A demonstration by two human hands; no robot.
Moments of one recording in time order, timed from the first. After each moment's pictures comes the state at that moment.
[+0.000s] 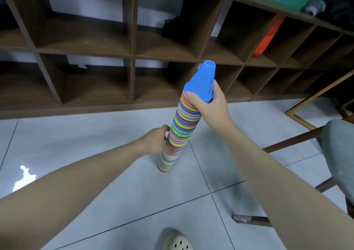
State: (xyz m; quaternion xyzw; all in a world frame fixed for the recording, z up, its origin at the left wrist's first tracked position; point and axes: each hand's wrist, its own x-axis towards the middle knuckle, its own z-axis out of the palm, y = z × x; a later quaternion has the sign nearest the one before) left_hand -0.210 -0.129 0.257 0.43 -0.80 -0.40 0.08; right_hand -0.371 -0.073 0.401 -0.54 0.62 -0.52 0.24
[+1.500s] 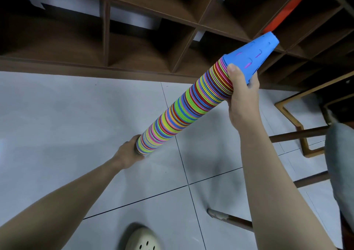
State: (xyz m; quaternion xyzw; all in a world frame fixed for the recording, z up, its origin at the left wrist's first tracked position) left_hand -0.242 -0.112 0.047 0.53 -0.63 -0.55 0.11; right_hand -0.449 -0.094 0.378 -0.43 0.62 -0.59 0.28
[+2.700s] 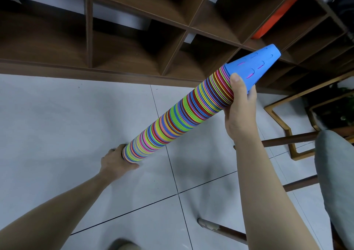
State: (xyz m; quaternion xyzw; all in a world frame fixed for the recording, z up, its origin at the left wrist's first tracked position) left_hand -0.269 -0.110 0.045 0.62 -0.64 -0.45 0.08; right_hand -0.475 -0.102 0.370 -0.38 0.62 -0.62 0.28
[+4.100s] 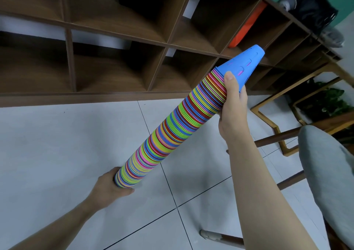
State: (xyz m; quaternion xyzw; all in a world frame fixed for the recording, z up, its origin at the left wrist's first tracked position) left_hand -0.245 -0.102 0.053 0.50 -0.63 -0.57 0.19; right_hand -0.486 -0.109 0.393 -0.34 0.64 -0.64 0.25
